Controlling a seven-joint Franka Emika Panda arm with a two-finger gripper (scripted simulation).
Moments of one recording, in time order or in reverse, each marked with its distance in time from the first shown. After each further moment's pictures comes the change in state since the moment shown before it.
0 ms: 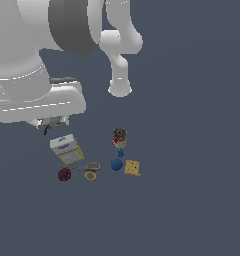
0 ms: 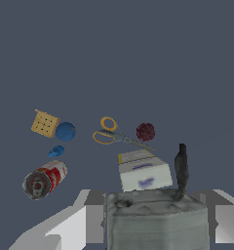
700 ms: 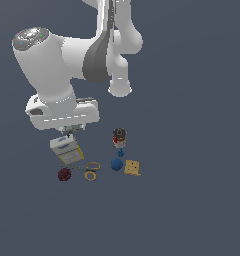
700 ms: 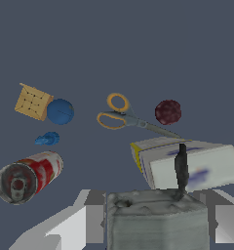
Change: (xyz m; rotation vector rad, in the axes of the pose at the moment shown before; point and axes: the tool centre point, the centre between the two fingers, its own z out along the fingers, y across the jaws) arm -0.049 -0.028 0.094 -0.001 0.000 0.001
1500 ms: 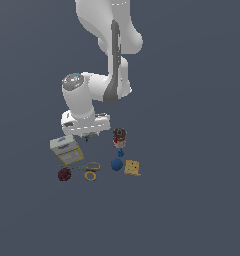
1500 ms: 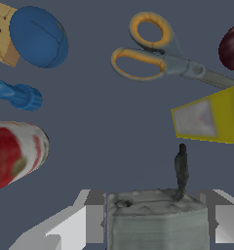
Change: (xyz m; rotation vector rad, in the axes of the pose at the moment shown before) arm -0.065 -0.039 0.135 0.001 0.000 0.000
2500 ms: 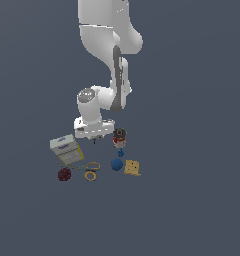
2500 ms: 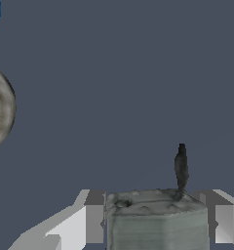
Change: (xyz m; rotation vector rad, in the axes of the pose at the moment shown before) arm -0.040 -0.024 0.085 0.001 0.001 0.000
